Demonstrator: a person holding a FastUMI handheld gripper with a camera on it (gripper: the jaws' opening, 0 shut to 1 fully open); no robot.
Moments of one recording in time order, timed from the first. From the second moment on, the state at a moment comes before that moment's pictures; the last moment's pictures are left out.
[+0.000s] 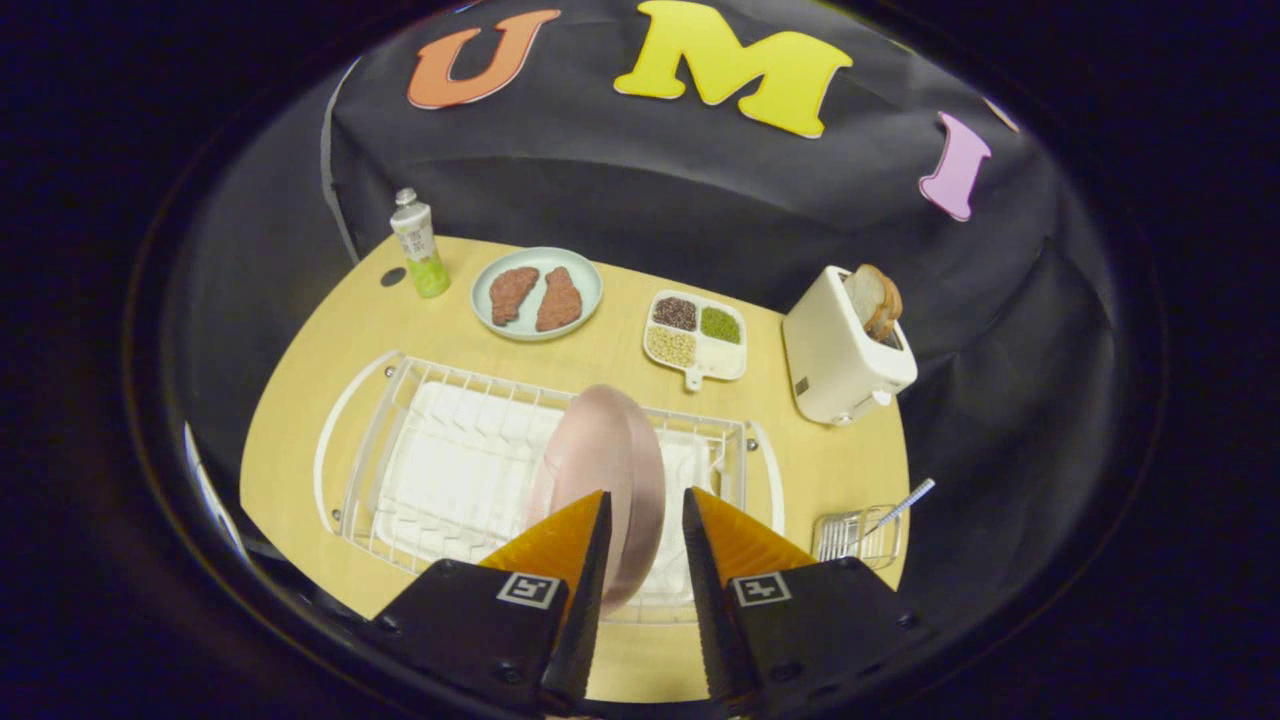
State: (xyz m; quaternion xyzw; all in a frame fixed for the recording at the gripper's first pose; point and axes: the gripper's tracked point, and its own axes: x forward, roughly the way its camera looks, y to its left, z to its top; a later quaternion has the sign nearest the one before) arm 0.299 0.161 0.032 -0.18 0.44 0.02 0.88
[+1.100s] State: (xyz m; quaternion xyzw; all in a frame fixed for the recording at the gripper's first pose) arm 0.281 0.193 0.021 -0.23 0.39 -0.17 0.87
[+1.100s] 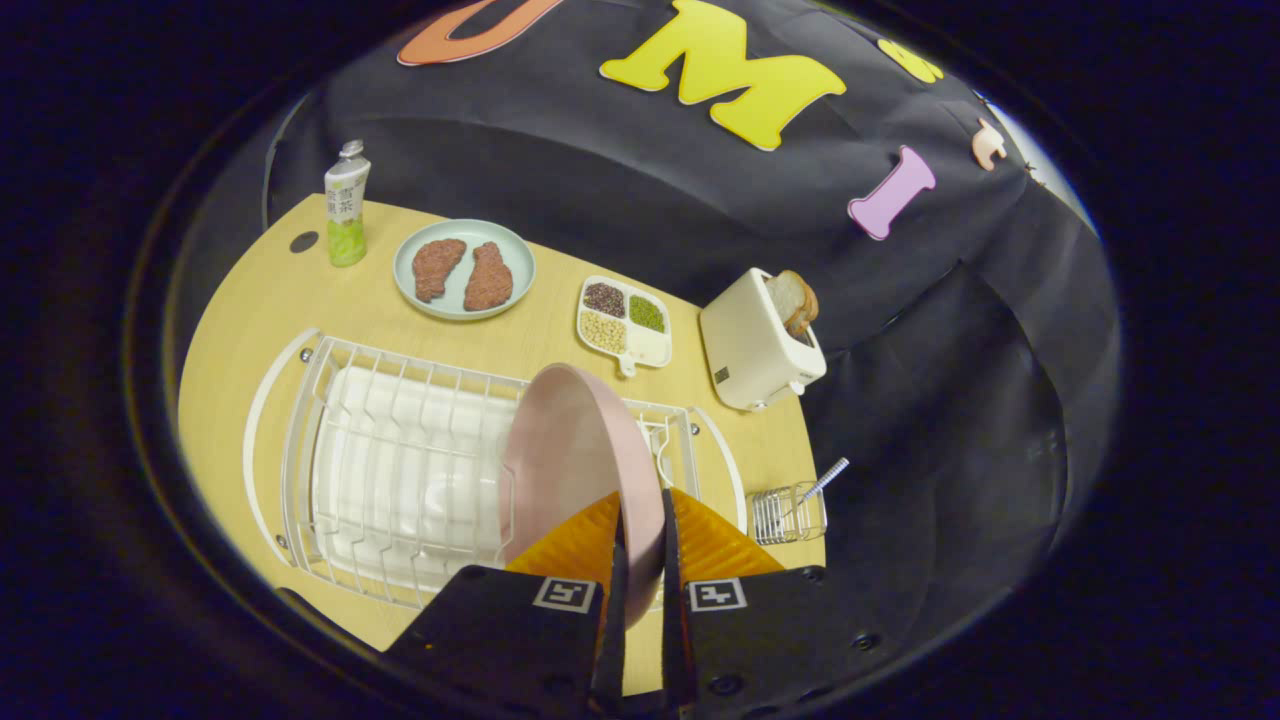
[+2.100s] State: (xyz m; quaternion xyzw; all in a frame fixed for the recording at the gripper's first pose) arm 0.135 0.121 0.053 -0.11 0.25 -0.03 0.96
